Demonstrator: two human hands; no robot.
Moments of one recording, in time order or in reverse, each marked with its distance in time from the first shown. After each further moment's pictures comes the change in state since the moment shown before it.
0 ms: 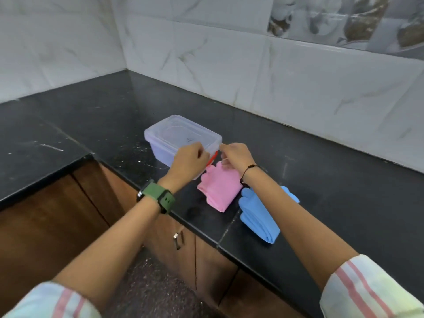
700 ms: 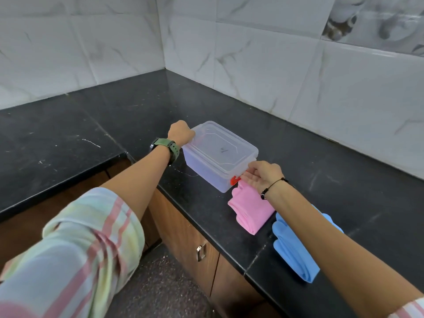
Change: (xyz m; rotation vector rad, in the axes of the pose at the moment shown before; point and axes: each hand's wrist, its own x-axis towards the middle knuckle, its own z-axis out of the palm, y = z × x) left_hand 0.130 -0.104 -0.054 0.059 0.056 -0.415; right_hand 0.023 0.001 0.027 0.572 0.022 0.396
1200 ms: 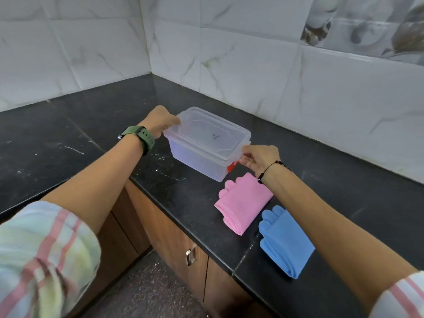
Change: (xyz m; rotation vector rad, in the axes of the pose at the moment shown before) left_hand -0.001 0.025 -0.047 -0.165 -0.084 0.040; right_hand -0.014 -0.046 -0.002 -0.036 0.033 -0.198
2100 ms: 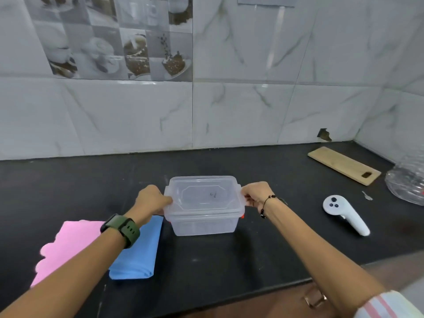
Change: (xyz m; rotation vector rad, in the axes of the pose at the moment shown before) left_hand -0.220 0.150 0.273 0.050 -0.697 0.378; right_hand -0.178 0.012 -0.355 -0.104 0.801 0.020
